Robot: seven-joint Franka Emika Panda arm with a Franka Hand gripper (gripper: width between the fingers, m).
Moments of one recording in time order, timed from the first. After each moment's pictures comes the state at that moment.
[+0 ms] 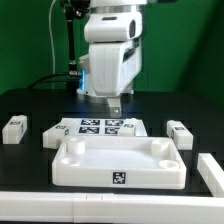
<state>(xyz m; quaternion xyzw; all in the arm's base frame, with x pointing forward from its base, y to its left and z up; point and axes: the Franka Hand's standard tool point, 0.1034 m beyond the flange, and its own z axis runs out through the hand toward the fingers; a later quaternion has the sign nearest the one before) 0.512 -0.013 0.095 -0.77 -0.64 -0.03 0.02</state>
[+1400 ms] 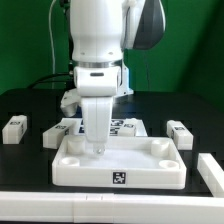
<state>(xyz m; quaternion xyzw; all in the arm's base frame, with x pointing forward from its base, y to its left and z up) 0.470 -0.042 0.008 -0.72 -0.69 0.00 0.03</state>
